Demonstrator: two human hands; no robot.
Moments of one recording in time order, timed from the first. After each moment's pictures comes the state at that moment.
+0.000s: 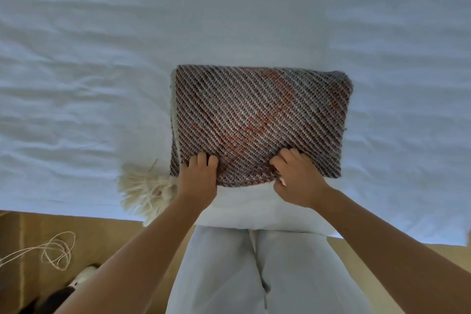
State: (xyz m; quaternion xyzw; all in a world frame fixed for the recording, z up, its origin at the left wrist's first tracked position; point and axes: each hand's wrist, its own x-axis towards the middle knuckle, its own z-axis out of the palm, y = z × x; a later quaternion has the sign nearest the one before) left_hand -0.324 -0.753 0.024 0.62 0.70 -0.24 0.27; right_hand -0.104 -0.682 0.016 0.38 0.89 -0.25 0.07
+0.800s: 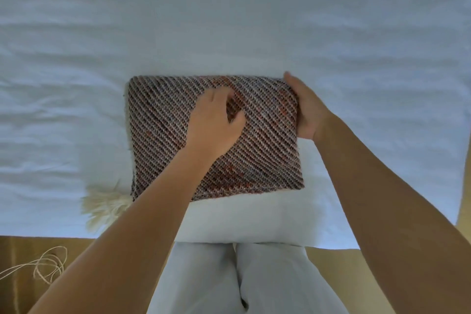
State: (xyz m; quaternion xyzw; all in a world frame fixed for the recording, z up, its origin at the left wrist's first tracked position) left_hand -0.243 -0.596 0.062 0.55 0.76 0.08 0.33; right_hand -0.078 -0.520 0.041 0.57 0.12 -0.80 -0.13
